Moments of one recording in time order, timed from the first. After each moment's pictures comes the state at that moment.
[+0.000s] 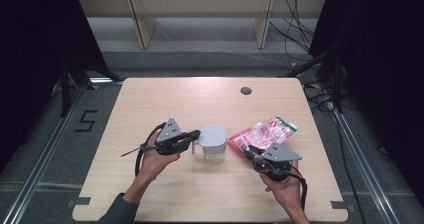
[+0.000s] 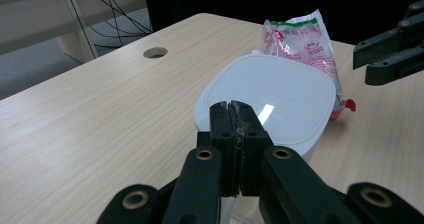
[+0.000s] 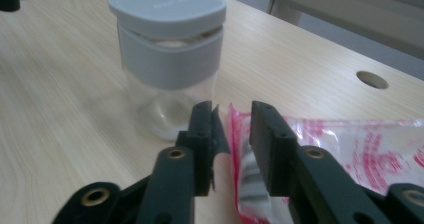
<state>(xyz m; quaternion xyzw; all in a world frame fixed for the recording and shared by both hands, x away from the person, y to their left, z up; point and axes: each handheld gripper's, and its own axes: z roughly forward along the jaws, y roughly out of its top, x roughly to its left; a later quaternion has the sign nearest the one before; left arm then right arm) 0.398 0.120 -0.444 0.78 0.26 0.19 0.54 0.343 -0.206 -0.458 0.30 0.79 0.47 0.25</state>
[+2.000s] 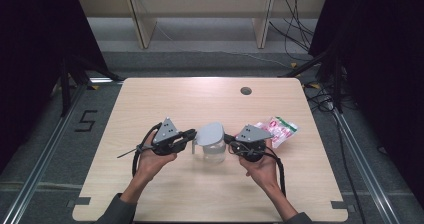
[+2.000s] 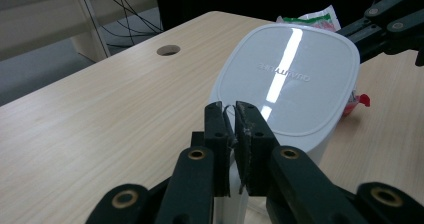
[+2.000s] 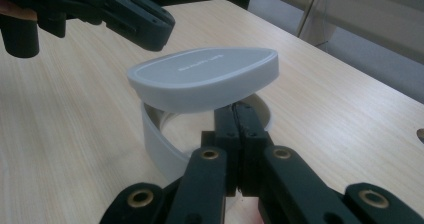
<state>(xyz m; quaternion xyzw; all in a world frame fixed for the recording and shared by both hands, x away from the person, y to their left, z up) 0.394 0.131 -0.441 0.78 0.27 0.21 0.53 0.384 -0.148 -0.438 0.25 0.81 0.48 0.23</state>
